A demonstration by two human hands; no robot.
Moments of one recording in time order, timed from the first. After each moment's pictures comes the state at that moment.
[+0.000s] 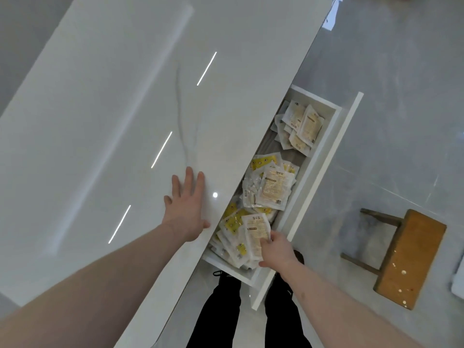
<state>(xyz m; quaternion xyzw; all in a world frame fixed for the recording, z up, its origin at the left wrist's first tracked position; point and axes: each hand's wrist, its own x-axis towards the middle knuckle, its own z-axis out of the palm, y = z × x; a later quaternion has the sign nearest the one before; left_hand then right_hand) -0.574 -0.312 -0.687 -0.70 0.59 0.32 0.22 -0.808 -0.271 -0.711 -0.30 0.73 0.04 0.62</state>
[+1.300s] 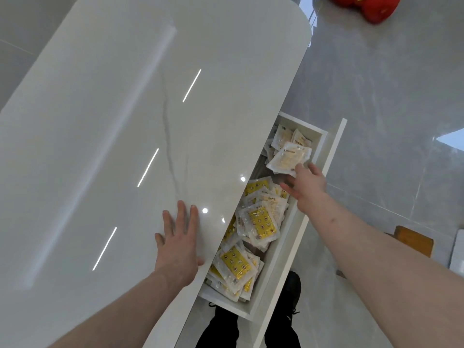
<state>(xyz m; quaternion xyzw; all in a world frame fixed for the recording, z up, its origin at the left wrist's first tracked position) -0.575 -0.313 -0.688 -0.70 0.59 0.33 0.23 -0.837 -0.478 -0.699 0.00 0.76 -0.36 0.55</state>
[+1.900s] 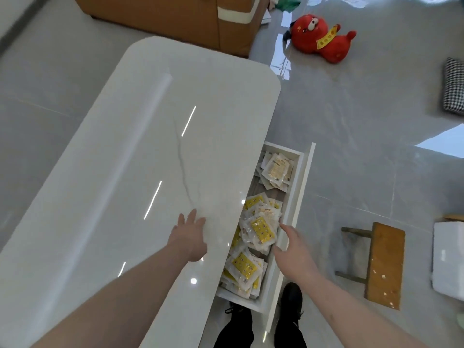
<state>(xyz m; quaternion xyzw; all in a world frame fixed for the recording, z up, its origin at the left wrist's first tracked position) -0.552 -0.367 -0.590 -0.64 0.62 0.35 0.28 -0.819 -0.314 -0.569 -0.44 0.75 -0.04 0.48</state>
